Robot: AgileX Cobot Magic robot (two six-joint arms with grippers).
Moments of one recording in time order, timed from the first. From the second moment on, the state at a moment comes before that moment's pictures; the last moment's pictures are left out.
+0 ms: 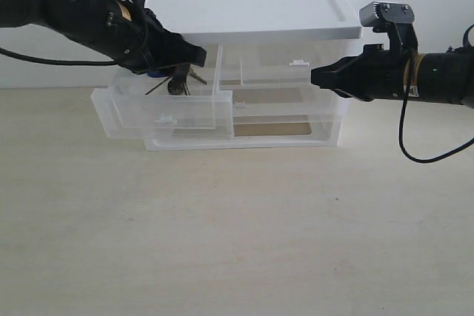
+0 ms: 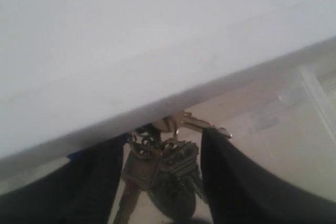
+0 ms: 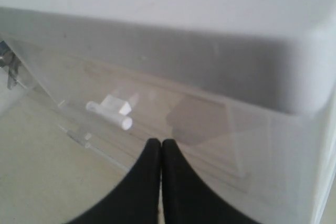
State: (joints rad) left arm -0.44 1.85 -1.42 0.02 0.39 -0.04; right arm 0.08 1.93 -1.10 -1.17 -0.72 1.10
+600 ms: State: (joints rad) left arm -0.44 1.92 -1.48 0.01 0.42 0.01; right arm 0.08 1.93 -1.10 -1.17 -0.72 1.10
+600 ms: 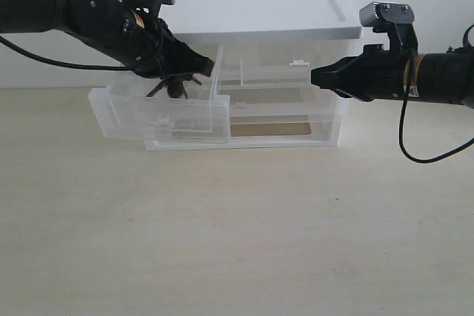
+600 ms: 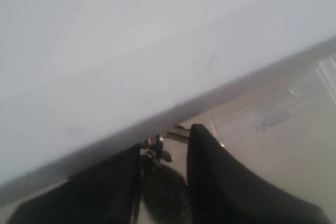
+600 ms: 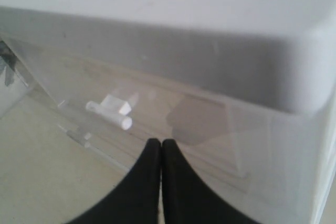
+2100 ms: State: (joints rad) left arm -0.86 1.45 -0.87 -0.09 0.20 0.18; right arm 0.08 1.93 -1.10 -1.17 -0.72 1.10
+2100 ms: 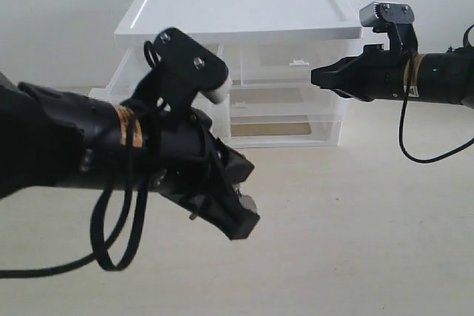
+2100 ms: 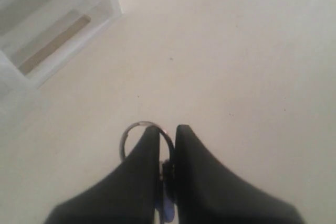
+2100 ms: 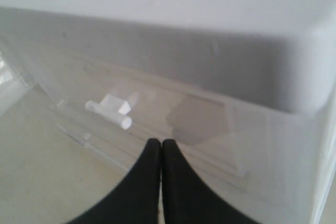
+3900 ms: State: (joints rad) left arm -0.37 1.54 -0.48 -0.17 -0.71 0.14; right arm 0.08 1.93 -1.10 -1.17 -0.71 1.10
